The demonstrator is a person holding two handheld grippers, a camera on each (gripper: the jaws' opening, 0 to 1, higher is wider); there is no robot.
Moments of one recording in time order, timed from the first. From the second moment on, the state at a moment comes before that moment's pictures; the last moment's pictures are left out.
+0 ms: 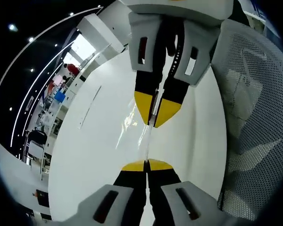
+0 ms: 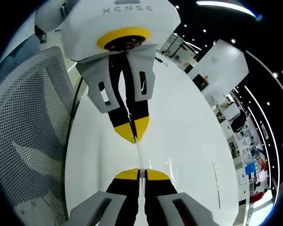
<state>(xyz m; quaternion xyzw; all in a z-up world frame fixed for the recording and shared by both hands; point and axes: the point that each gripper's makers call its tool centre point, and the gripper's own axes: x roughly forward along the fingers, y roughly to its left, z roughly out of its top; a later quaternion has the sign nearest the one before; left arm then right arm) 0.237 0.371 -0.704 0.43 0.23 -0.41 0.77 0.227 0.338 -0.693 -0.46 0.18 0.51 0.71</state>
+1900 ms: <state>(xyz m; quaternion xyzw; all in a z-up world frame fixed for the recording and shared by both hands) 0.244 0.385 -0.703 0.42 0.24 -0.39 0.78 0.235 0.287 -0.699 -0.44 0.22 0.46 0.74</state>
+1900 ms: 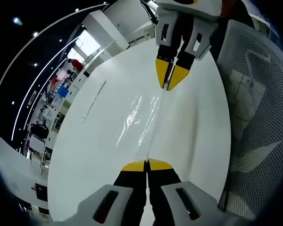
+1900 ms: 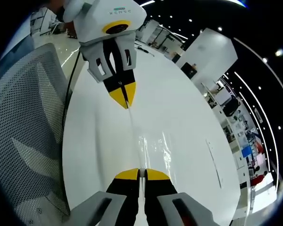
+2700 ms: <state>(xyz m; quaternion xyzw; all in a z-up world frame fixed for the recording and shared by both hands) 0.252 0.396 -0.703 0.42 0.25 -0.38 0.78 0.241 0.278 -0.698 -0.44 0.22 0.45 0.75</state>
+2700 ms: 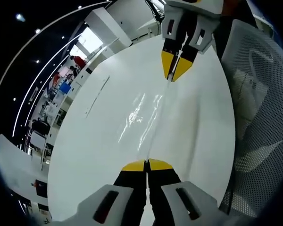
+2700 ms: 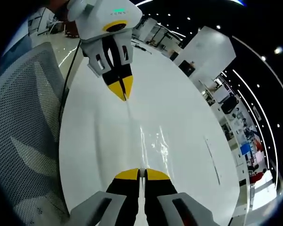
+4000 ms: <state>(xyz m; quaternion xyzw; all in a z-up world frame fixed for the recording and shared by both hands) 0.248 0.395 -0.700 0.44 0.24 -0.38 0.78 0.256 0.329 -0.667 -0.37 0.19 0.49 0.77</state>
